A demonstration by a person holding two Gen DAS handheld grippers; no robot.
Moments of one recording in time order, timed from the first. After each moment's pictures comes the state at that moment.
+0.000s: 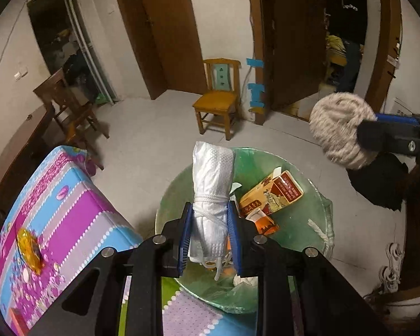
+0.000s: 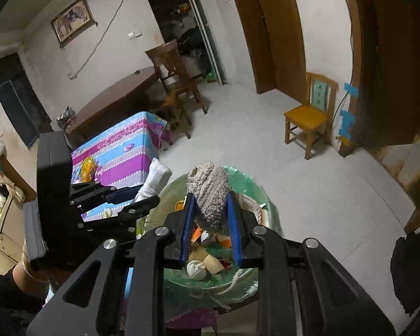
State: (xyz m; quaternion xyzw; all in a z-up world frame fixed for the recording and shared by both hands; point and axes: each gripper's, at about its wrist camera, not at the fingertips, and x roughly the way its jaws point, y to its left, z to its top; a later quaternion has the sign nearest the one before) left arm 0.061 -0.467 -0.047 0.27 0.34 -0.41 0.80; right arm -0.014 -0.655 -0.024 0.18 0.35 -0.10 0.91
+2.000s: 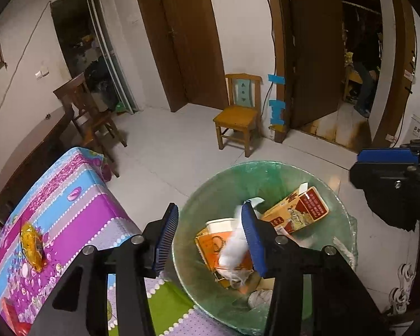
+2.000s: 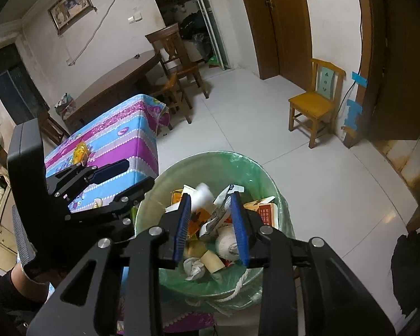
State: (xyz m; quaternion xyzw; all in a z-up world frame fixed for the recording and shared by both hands) left arm 0.082 -0.442 -0.051 0.24 0.30 -0.38 0.84; right arm 0.009 -0.649 -0.049 0.17 0.38 -0.10 0.90
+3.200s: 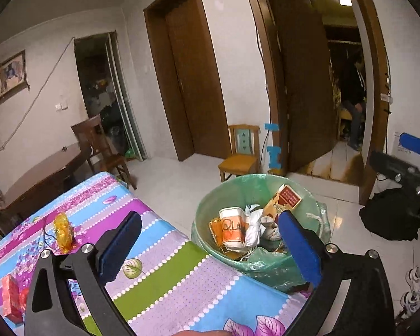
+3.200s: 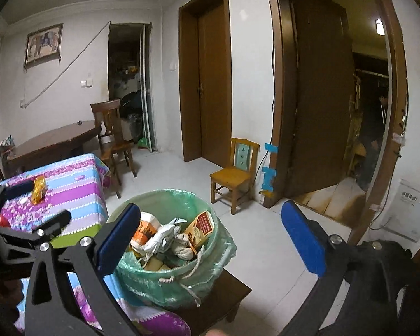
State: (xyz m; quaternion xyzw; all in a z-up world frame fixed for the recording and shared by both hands) left arm -0.035 -0.282 -0.023 0.18 0.16 -0.41 0.88; right arm -0.123 -0.545 -0.038 0.05 0.18 -0.34 0.92
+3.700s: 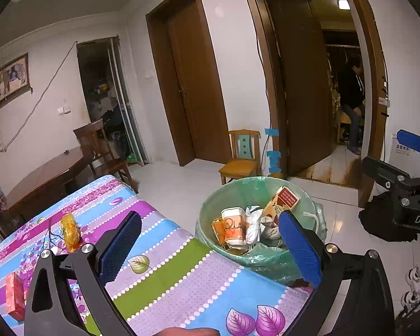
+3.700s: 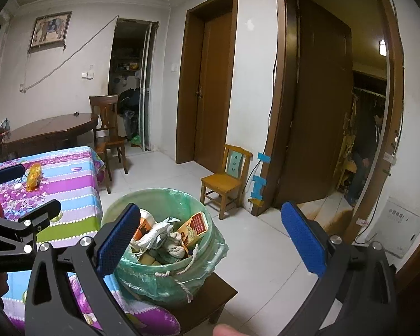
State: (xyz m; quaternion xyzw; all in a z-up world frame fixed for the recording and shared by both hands) left arm -0.049 -0.260 -0.009 0.18 0.15 -0.41 0.88; right arm -0.125 -0.516 -0.035 0.01 0.18 -0.36 0.92
